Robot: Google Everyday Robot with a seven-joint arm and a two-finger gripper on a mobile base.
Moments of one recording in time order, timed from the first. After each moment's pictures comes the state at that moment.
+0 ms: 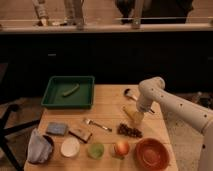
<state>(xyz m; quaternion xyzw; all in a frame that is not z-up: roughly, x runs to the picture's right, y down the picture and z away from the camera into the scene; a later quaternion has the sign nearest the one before) 0.210 0.167 0.874 -0.35 0.02 0.19 0.92</state>
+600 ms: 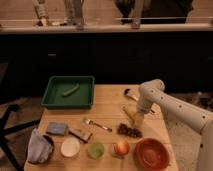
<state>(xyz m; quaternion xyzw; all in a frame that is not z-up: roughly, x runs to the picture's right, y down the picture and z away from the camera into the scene) 0.213 0.179 0.883 -0.36 0.02 0.18 0.91</state>
